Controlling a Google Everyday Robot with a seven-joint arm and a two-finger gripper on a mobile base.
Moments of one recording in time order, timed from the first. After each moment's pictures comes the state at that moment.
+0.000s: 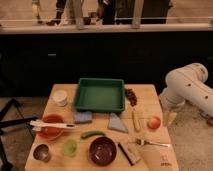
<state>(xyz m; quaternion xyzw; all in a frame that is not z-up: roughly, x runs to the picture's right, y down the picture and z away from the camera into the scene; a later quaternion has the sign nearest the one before) 0.286 0.111 0.683 -0.28 0.02 0.02 0.96</state>
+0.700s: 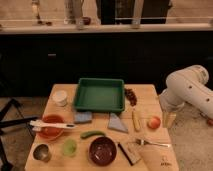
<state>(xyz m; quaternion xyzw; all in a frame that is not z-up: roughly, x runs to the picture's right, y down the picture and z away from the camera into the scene) 0.270 0.118 0.683 -0.27 -0.02 -0.05 0.96</state>
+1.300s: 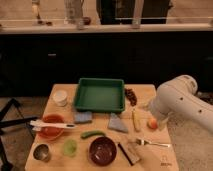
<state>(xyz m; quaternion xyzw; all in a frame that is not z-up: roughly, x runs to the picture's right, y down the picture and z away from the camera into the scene) 0.219 0.141 0.684 -0.23 -0.12 -0.33 0.91</state>
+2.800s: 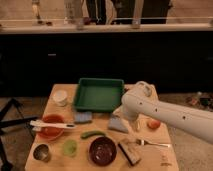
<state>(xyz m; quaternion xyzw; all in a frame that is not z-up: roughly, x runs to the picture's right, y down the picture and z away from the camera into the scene) 0.103 0.170 0.768 -0.23 -0.16 -0.38 0.88</state>
